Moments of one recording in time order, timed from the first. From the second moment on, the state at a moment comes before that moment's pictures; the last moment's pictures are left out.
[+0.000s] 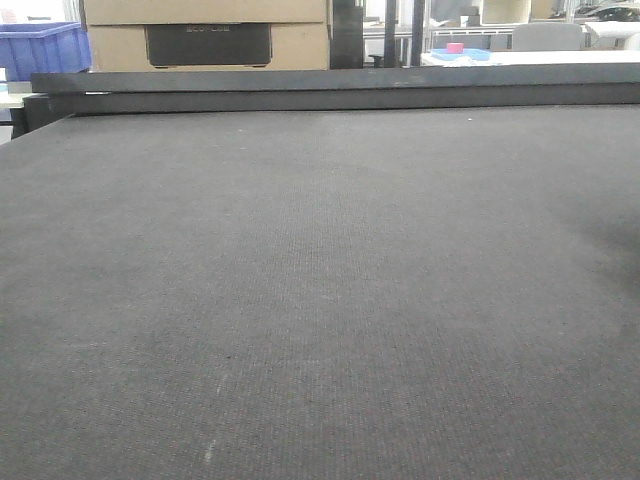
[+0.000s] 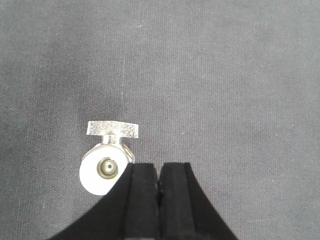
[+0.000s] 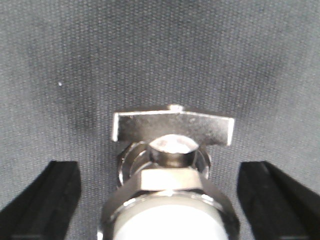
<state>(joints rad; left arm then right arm) -0.13 1.31 -1.18 0.01 1.01 -0.11 0.04 1.60 -1.12 0.02 1.13 -0.06</state>
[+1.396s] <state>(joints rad) -0.02 1.46 -1.21 0.00 1.14 0.08 0.04 1.60 -1.12 0.02 1.08 -0.05</state>
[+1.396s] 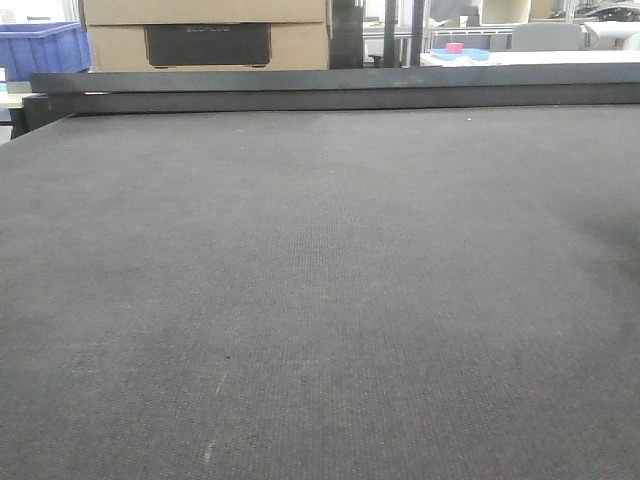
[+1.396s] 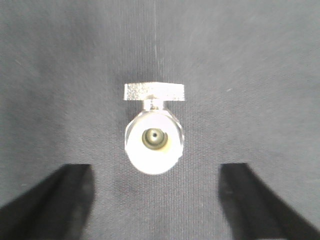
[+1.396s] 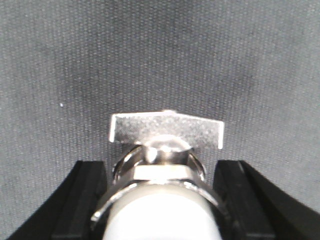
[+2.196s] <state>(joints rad) -0.03 1.69 -1.21 0.00 1.07 0.08 0.04 1.60 -1.12 0.02 1.08 -0.05</state>
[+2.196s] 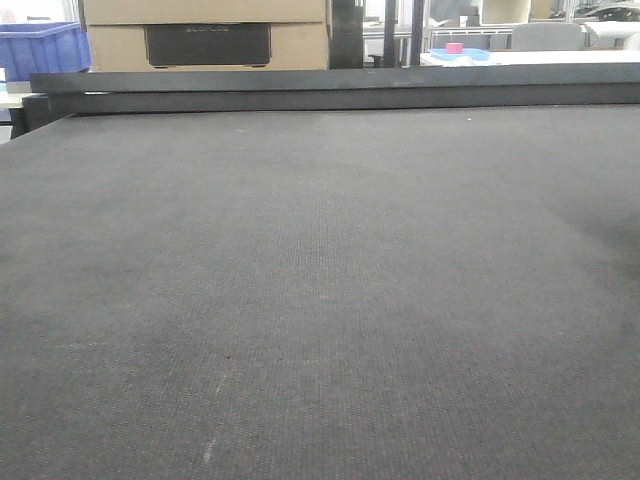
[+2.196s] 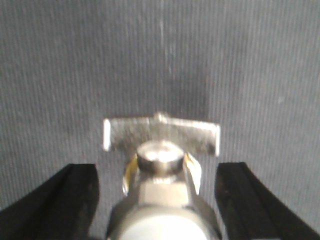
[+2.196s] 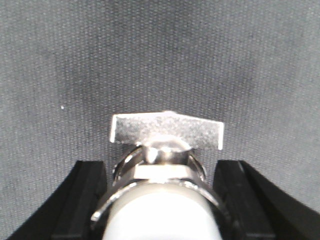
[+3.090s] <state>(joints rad) -0.03 1.69 -1.21 0.00 1.10 0.07 0.04 1.60 -1.12 0.04 1.06 -0.05</state>
